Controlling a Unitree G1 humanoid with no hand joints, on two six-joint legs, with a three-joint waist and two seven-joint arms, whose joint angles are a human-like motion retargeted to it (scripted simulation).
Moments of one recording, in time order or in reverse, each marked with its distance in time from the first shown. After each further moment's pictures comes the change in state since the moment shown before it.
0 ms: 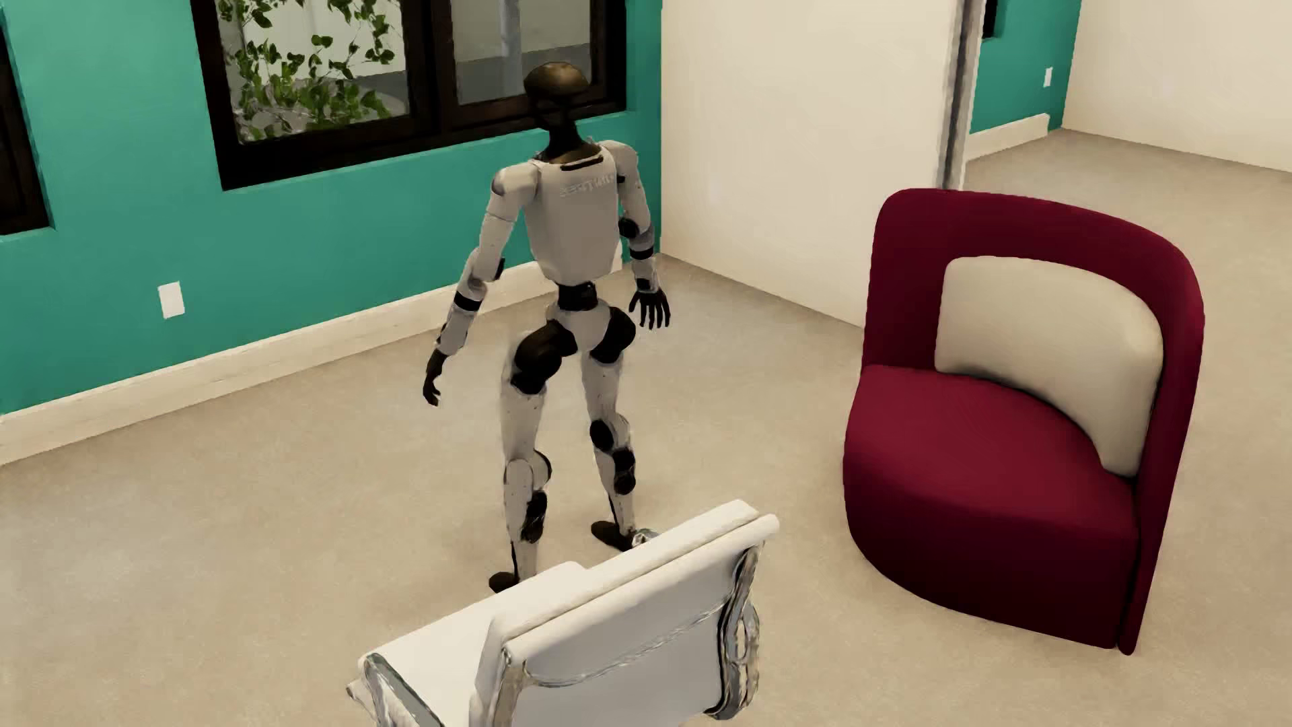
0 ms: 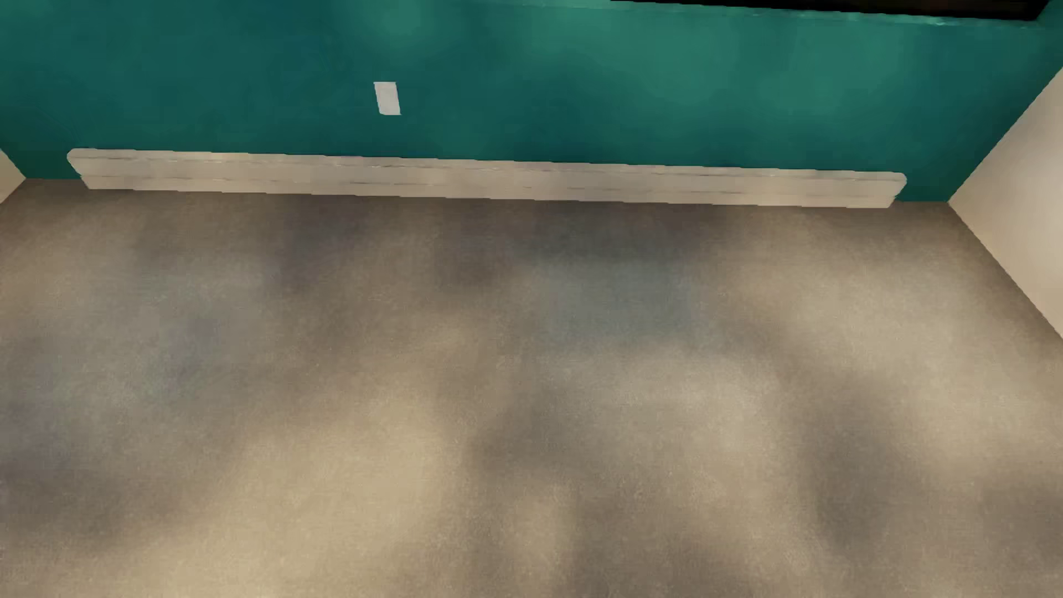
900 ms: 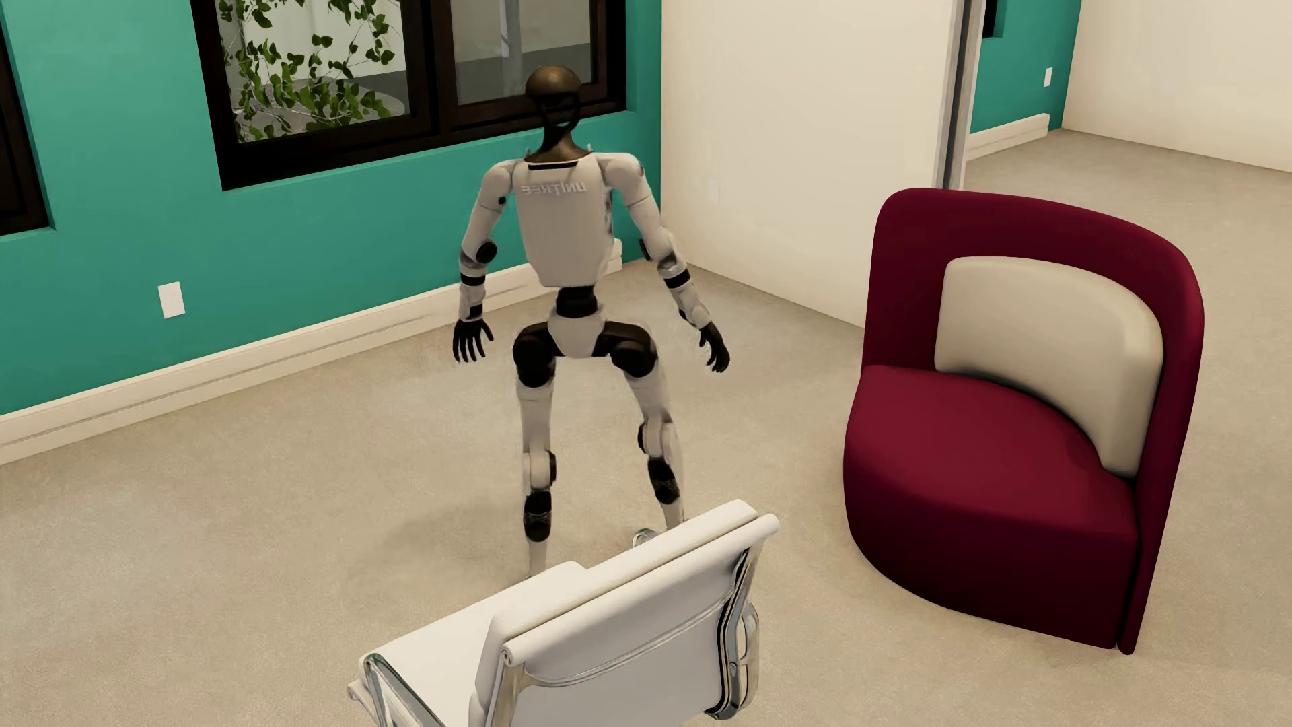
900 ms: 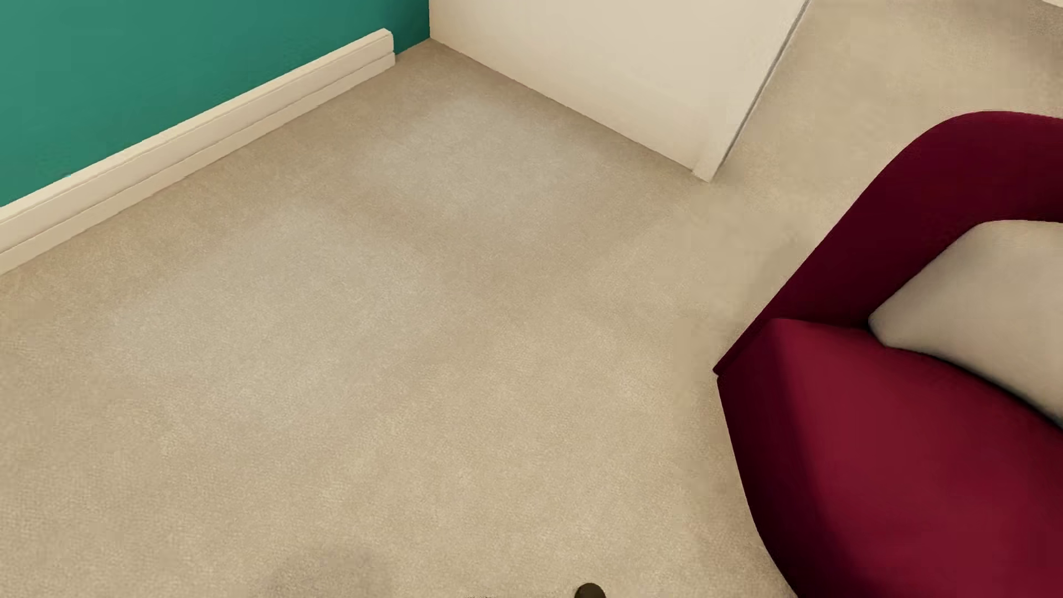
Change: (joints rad) body 0.247 -0.149 -0.055 -0.039 -0.113 -0.018 0.238 -0.076 0.097 -0.010 0.075 0.035 0.002 -0.105 0.030 0.052 -0.005 0.222 -0.016 -0.022 -0.136 -0.075 -0.045 0.094 -0.151 -0.075 -0.058 -0.020 0.067
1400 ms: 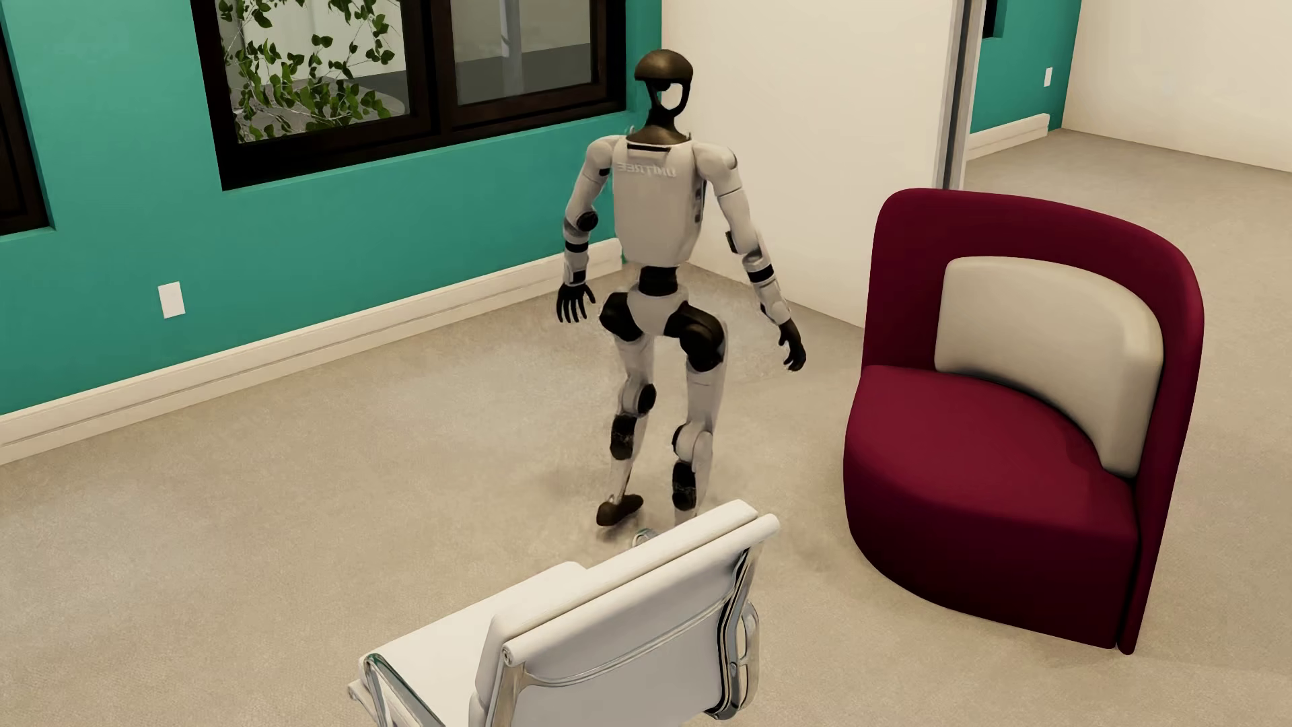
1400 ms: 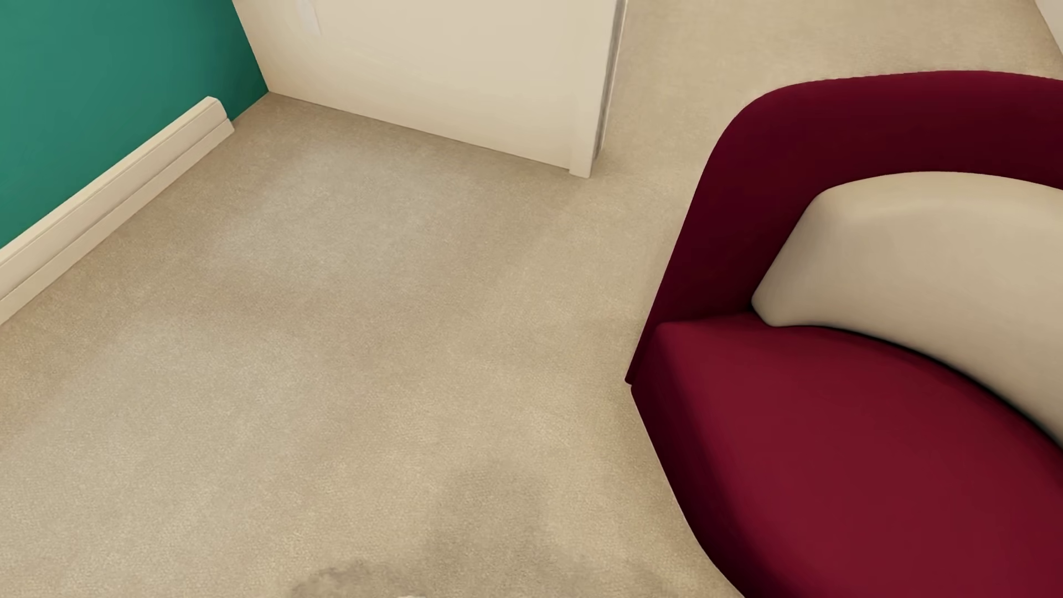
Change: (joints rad) body -0.522 0.287 0.117 -0.035 0.210 0.030 -0.268 0.077 0.001 0.582 -0.162 0.019 0.008 -0.079 -0.027 -0.064 -0.074 -0.196 -0.113 0.028 0.194 -0.036 -0.073 -0.129 0.076 0.024 0.094 0.046 0.022
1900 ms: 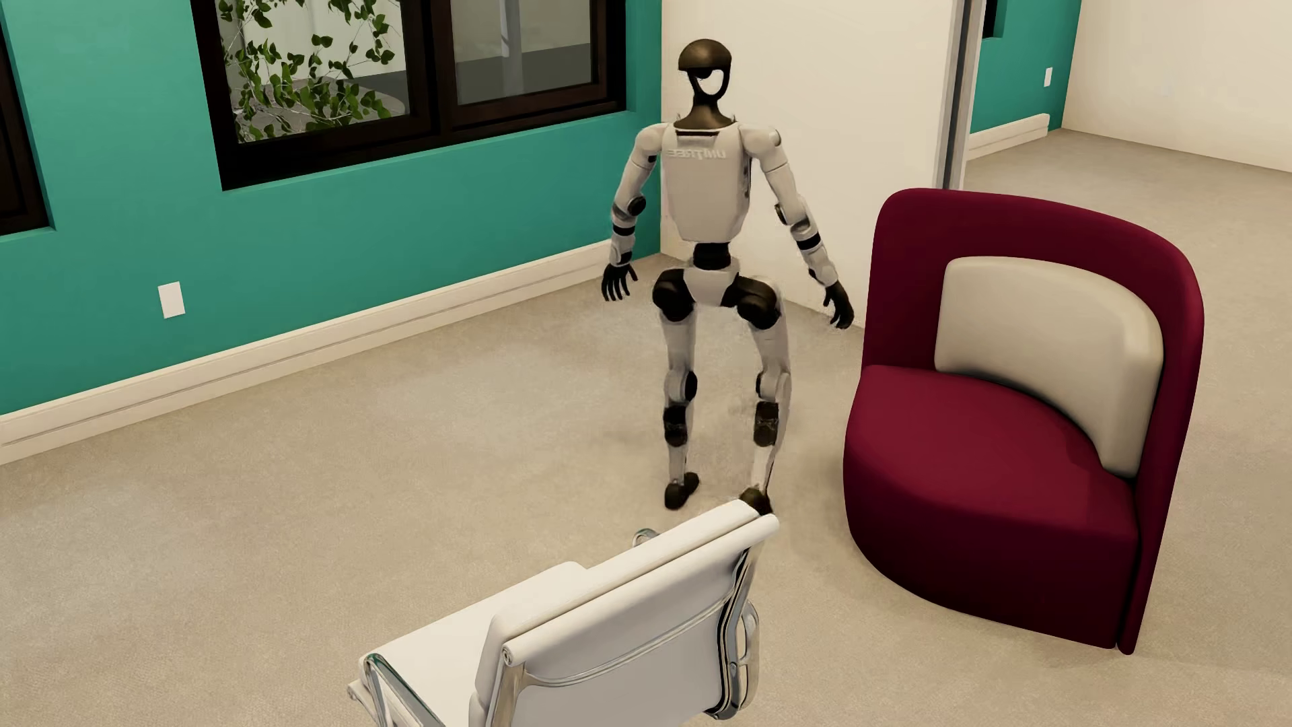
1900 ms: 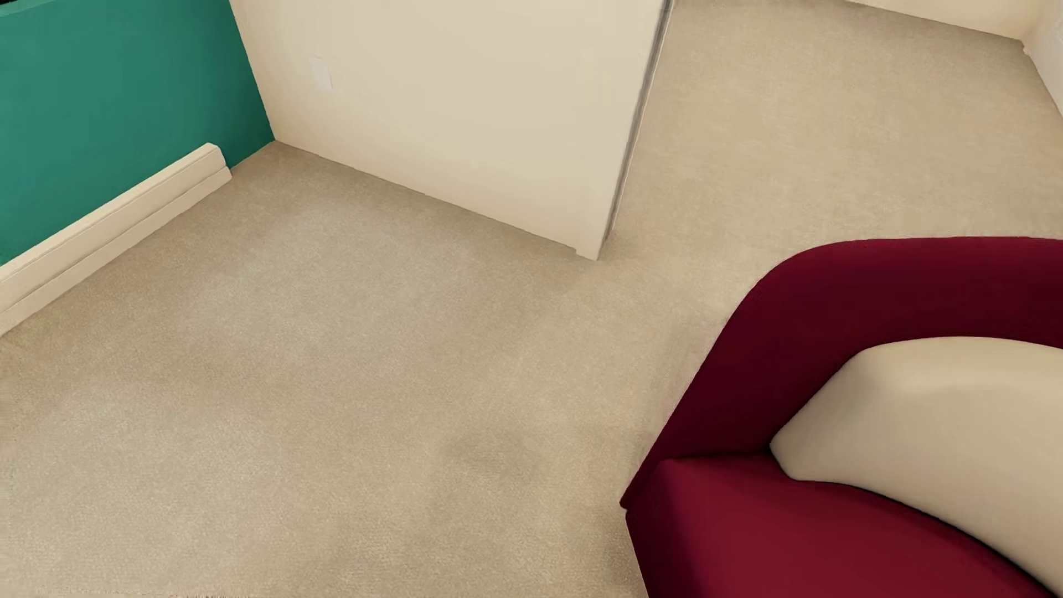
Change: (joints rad) body 0.259 -0.279 -0.066 -0.060 -0.163 -0.042 0.065 0.009 -0.018 -0.434 0.906 0.039 0.026 0.148 0.059 0.025 0.007 0.096 0.225 0.082 -0.012 -0.013 -0.028 0.057 -0.073 0.014 -0.006 -0.001 0.024
